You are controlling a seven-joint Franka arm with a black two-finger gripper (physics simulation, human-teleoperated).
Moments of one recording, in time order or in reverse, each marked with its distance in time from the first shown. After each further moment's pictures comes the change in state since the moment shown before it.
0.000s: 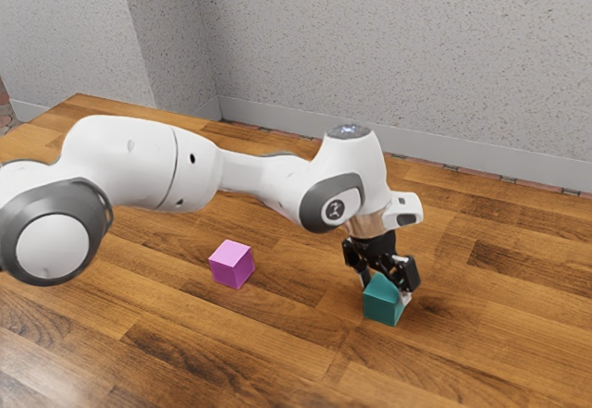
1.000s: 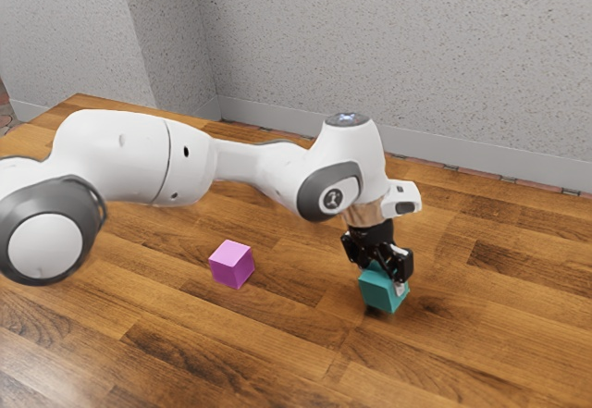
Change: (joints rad) arm -0.007 -0.034 0.017 0.008 0.012 -0.031 -0.029
